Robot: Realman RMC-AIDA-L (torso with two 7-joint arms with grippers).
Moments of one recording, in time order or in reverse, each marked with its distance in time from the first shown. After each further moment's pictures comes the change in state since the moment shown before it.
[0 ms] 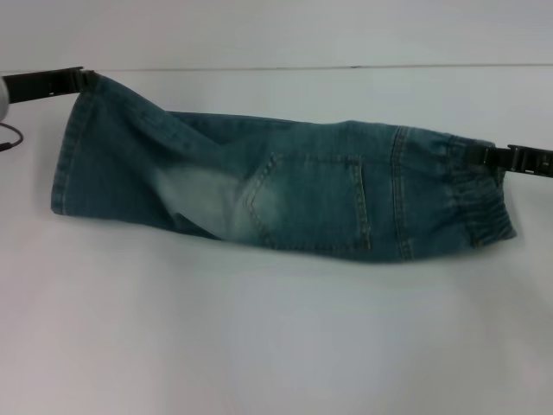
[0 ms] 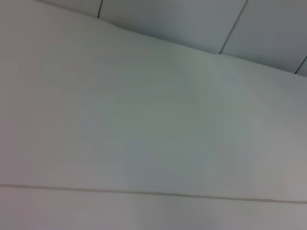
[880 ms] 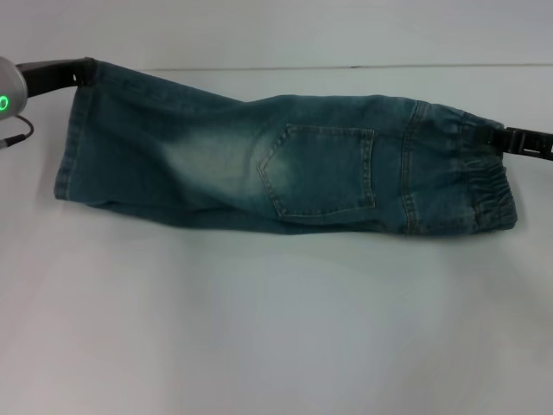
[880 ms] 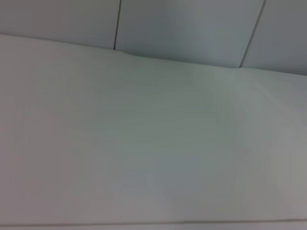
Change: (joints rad) left arm -0.009 -0.024 0.099 -0.068 -0.093 -0.239 0.115; right arm 0.020 0.032 -0.004 0.003 0.036 0.196 -0.075
